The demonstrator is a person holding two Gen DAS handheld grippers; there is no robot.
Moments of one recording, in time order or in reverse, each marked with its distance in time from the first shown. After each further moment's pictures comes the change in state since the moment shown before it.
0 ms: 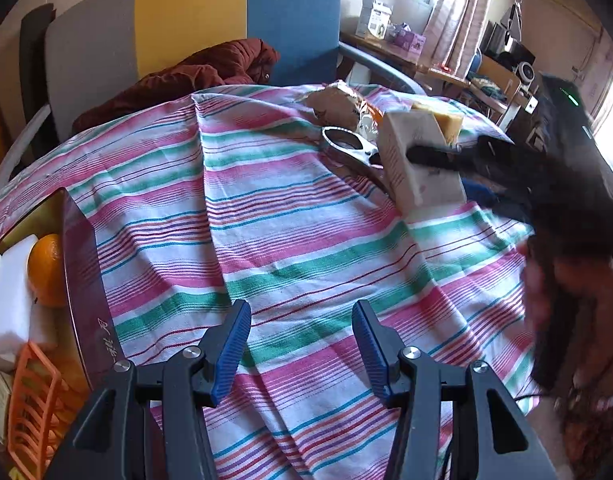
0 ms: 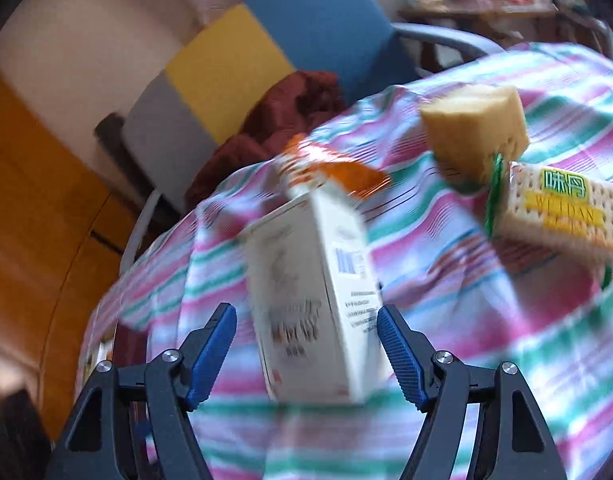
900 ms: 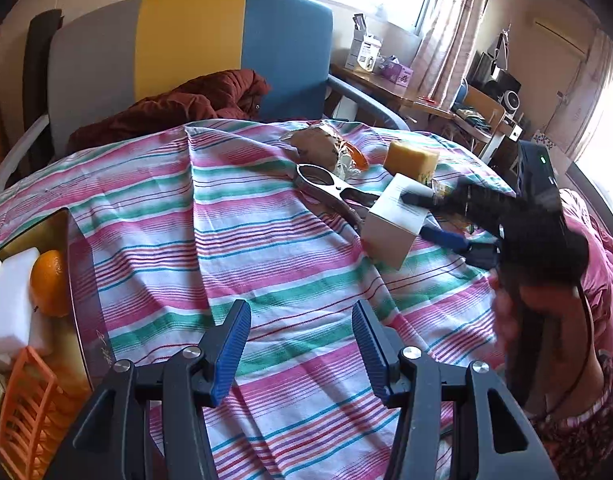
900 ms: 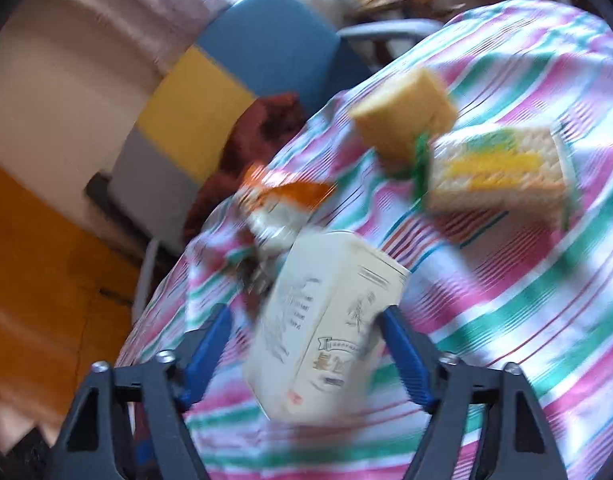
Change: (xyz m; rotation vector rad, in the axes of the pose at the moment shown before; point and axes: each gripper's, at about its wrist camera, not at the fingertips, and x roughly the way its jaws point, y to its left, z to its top) left arm -0.020 -0.007 0.004 -0.026 -0.106 -0.060; right arm -0.018 -0.036 -0.014 0.221 -0.008 0.064
